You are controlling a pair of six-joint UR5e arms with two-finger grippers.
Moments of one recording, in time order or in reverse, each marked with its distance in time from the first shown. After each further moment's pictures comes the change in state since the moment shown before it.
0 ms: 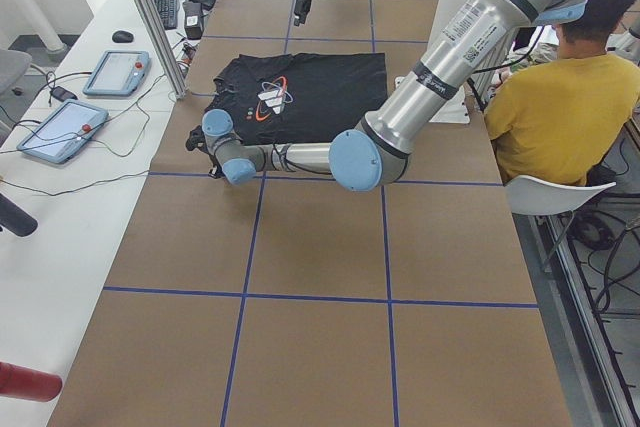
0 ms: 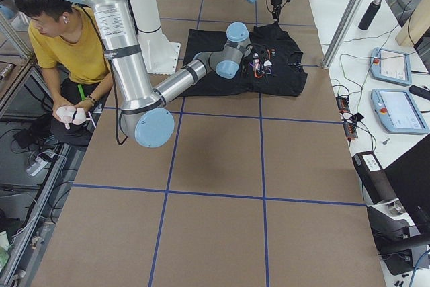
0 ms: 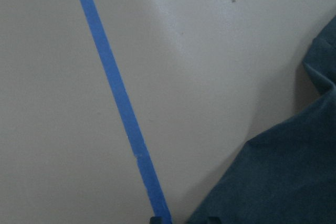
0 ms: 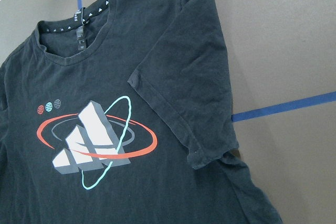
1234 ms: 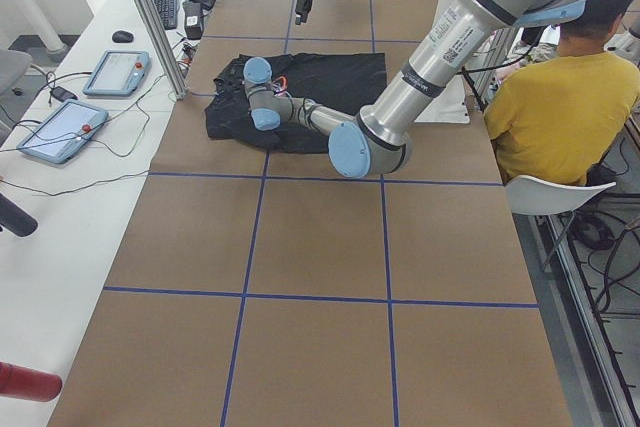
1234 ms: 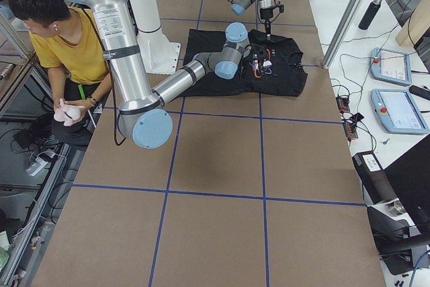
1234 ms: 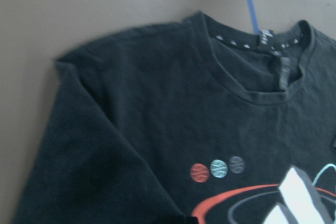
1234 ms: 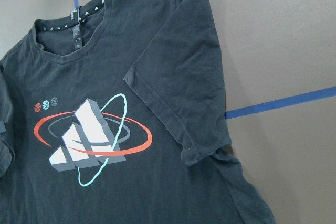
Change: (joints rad) left arm 0.213 -0.065 -0.255 0.008 0.146 -0.571; right arm 0.003 -0.019 0.013 -0.002 0.004 -0.003
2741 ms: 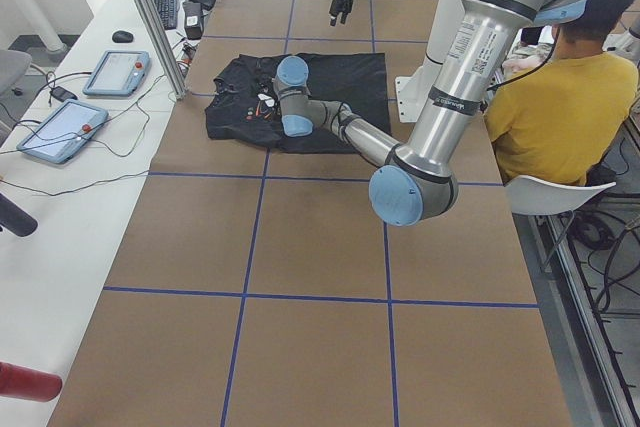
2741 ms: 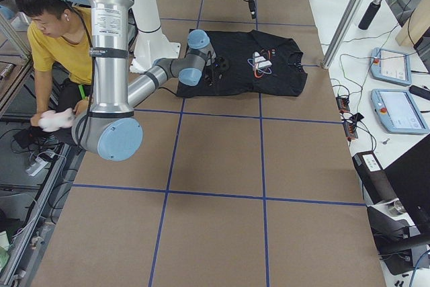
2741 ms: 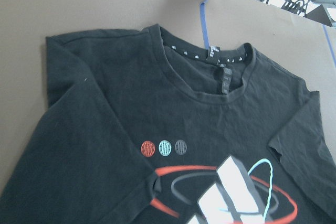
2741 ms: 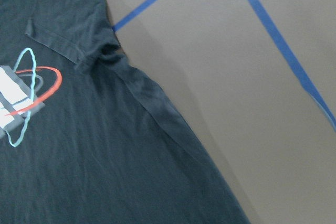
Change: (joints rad) left arm -0.017 0.362 -0.542 0.046 -0.017 -0.072; right arm -0.343 -0.391 0.340 -0.007 -0.323 0.415
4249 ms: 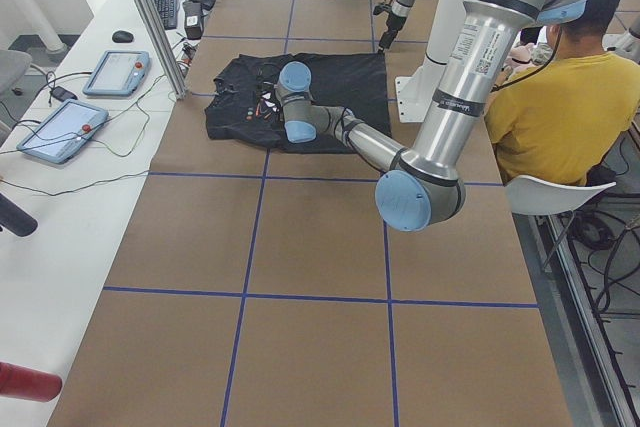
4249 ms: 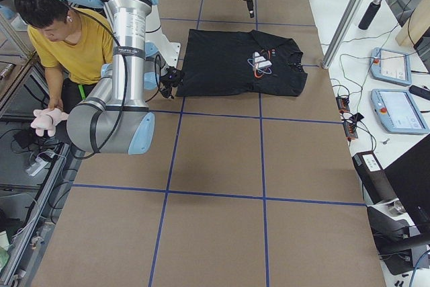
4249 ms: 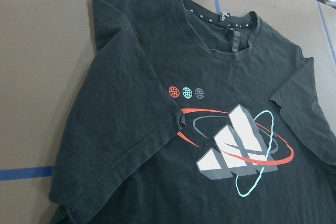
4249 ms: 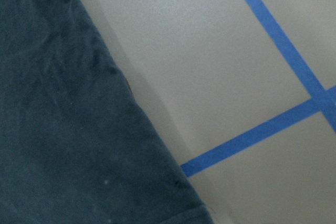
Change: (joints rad) left arm -0.001 0.032 -0.007 0.000 0.007 -0.003; right arm -0.568 -0.060 -0.015 -0.134 -0.538 0.282
